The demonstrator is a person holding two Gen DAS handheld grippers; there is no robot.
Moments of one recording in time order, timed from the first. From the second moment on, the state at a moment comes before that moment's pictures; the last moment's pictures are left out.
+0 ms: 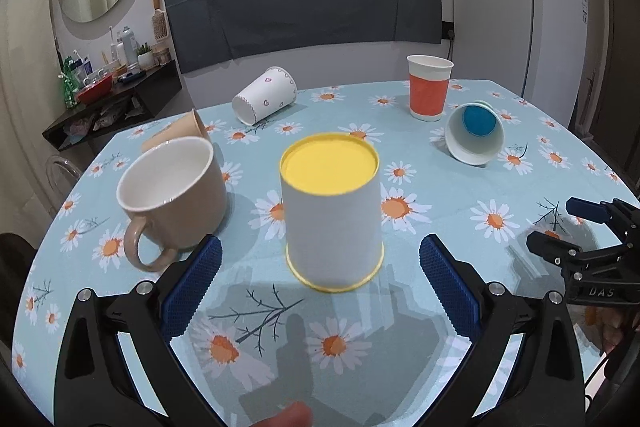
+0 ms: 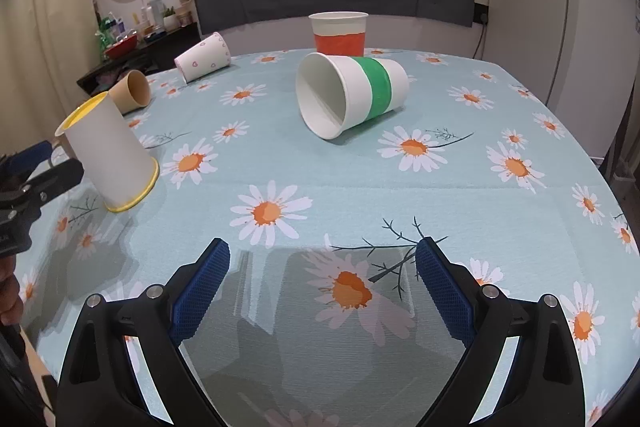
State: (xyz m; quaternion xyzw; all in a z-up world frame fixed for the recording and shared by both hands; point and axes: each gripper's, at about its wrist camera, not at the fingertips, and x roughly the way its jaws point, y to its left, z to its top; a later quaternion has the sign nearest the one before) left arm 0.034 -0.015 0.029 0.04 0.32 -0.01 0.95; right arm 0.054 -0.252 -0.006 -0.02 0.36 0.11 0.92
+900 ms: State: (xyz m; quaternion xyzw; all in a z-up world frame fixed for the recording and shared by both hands) left arm 0.020 0.003 0.002 0.01 0.33 -0.01 0.94; right arm 0.036 -0.243 0.003 -0.04 0.31 0.13 0.94
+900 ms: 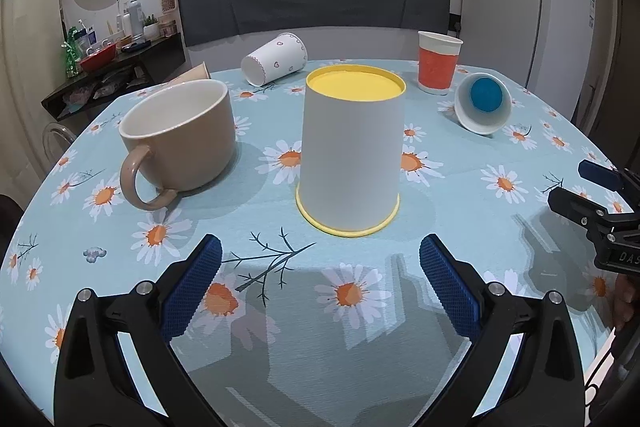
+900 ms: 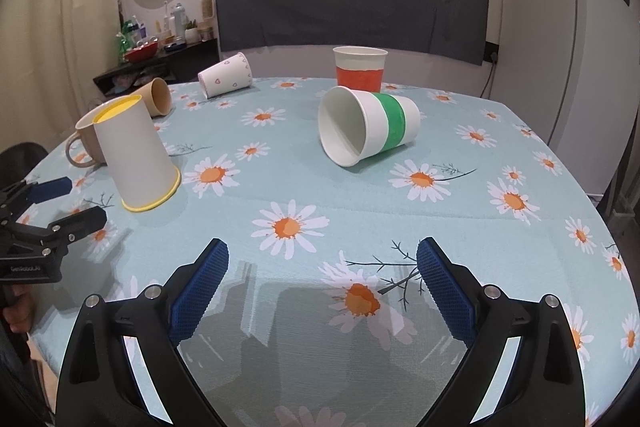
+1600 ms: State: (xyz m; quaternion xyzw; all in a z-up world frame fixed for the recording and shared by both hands) left arm 0.022 0.005 0.001 0.00 0.34 -0.01 0.94; right arm 0.033 -0.244 0.003 -0.04 0.30 0.13 0.94
